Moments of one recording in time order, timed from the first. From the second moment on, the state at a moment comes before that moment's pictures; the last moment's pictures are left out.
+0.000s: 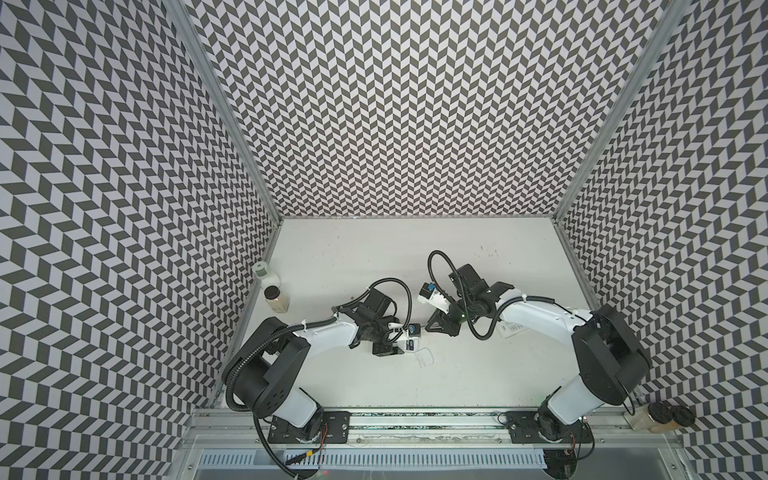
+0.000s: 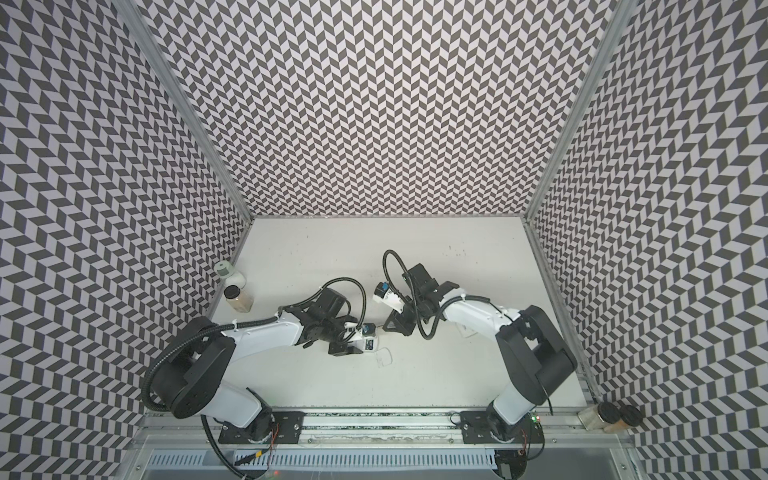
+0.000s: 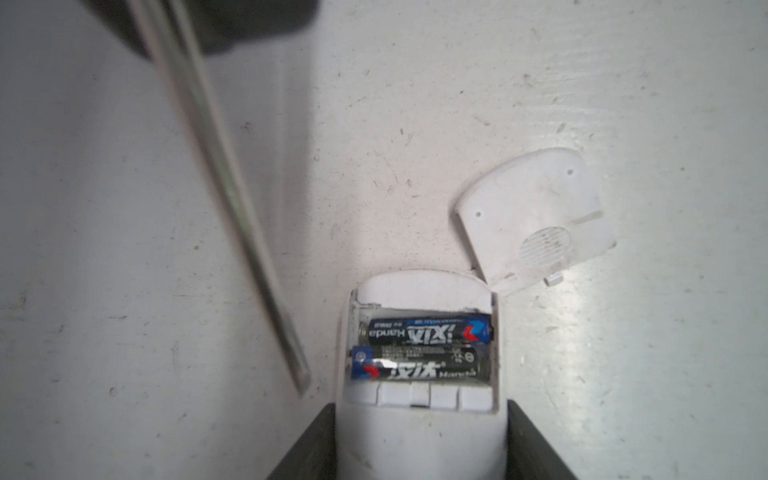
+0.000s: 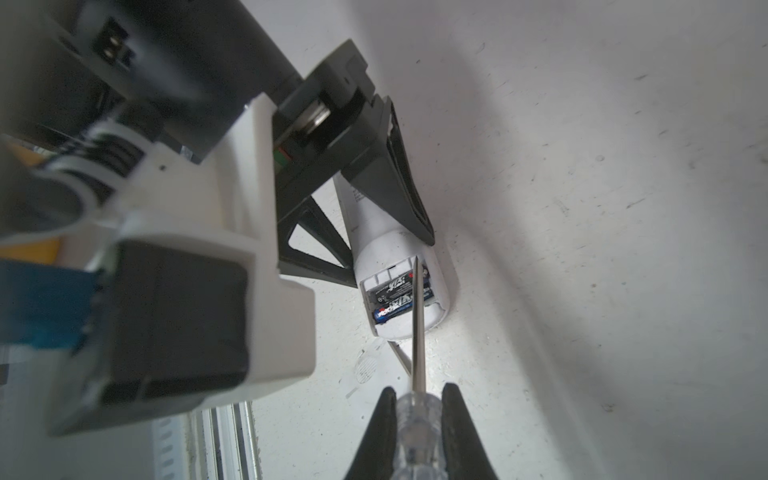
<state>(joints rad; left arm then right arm) -0.63 1.53 0.67 -0.25 0.41 0.92 0.60 1.59 0.98 -0.44 -0.62 -0.27</state>
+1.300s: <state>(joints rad) -0.66 1.64 0.96 -0.50 0.58 0.60 0.51 1.47 0.71 -0.08 -0.50 0.09</state>
